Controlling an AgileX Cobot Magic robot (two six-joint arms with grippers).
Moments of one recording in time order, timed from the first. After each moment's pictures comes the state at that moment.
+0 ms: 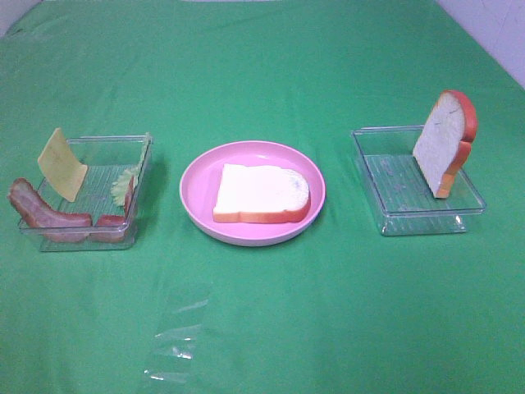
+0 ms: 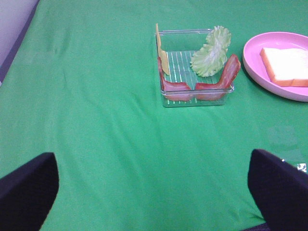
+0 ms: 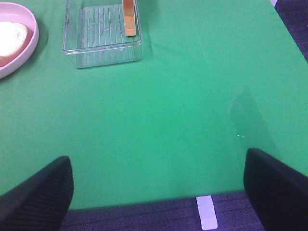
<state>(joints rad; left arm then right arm) 0.00 -0.01 -0.52 -0.05 1.08 0.00 0.01 0.00 -0.49 -0.09 1.18 0.09</state>
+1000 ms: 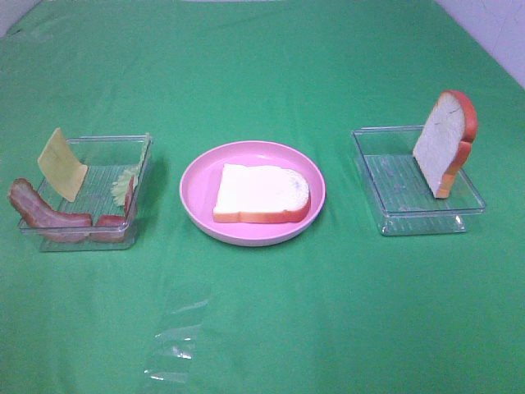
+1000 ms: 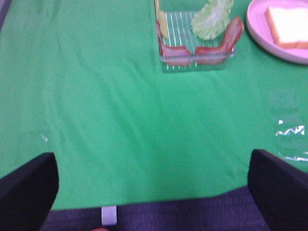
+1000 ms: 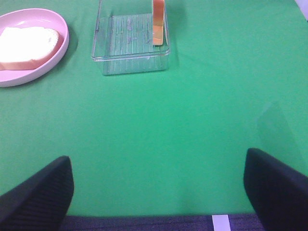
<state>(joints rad) 0.00 0.22 -0.63 -0.05 1.21 0.01 0.01 0.00 -0.45 0.00 1.11 0.03</state>
